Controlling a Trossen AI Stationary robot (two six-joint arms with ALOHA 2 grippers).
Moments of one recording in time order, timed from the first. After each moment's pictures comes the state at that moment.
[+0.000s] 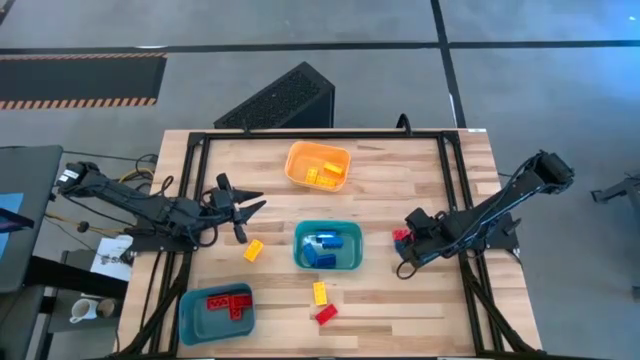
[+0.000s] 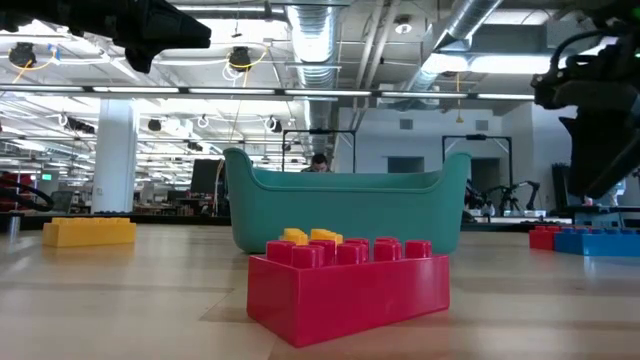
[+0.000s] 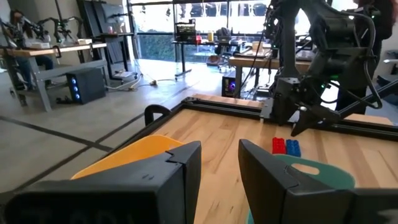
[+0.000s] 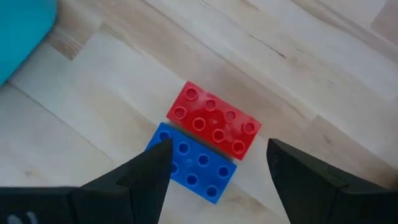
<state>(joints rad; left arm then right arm) -0.32 0.70 0.35 0.30 -0.71 -0.06 0.49 1.22 0.67 -0.93 0.42 1.42</state>
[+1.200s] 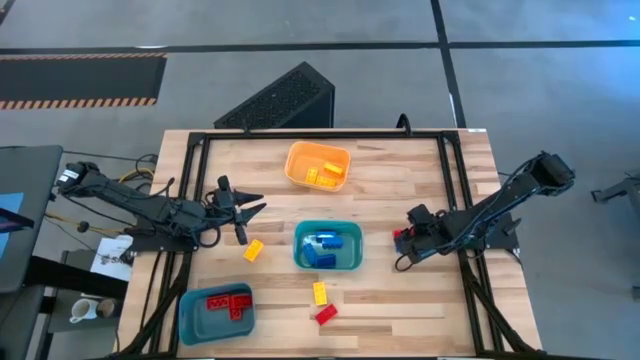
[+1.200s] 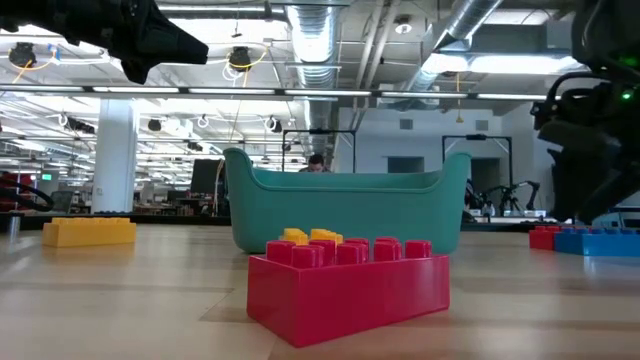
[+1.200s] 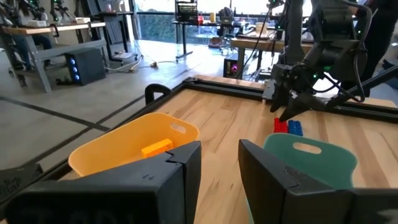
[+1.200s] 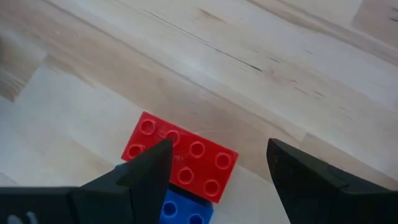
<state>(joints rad) -0.32 0.70 0.35 0.19 -0.71 -0.14 0.44 1.22 0.53 -0.80 0.50 1.48</state>
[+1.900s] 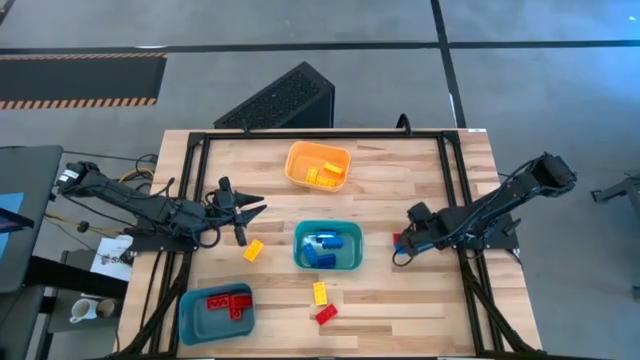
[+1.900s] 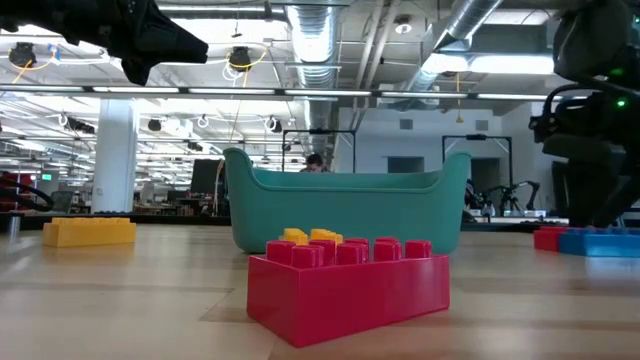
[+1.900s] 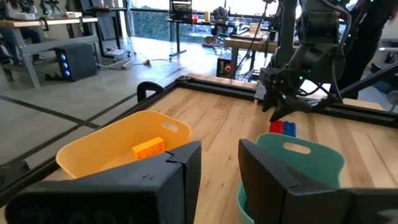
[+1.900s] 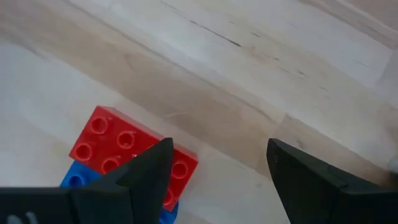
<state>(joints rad) -0.32 0.70 0.35 0.19 -0.69 -0.17 0.37 1.22 0.53 -0.84 0.36 1.42</state>
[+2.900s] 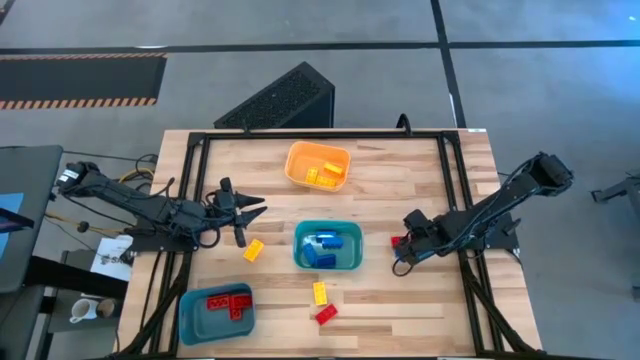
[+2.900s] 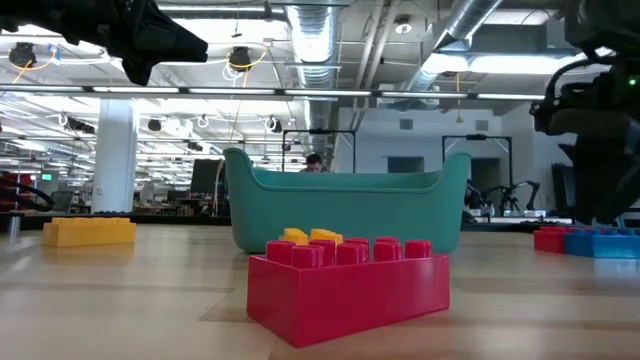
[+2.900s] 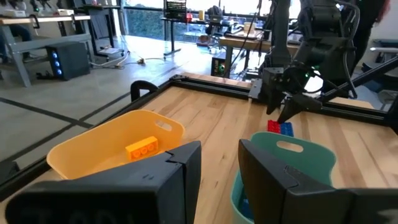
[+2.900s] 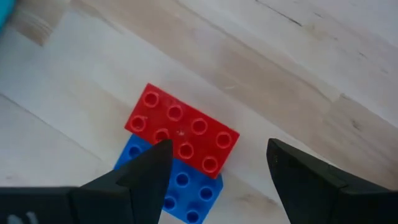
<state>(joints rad) -0.32 0.70 0.35 0.19 -0.66 -0.18 0.45 1.25 0.59 -0.81 0.33 1.44</state>
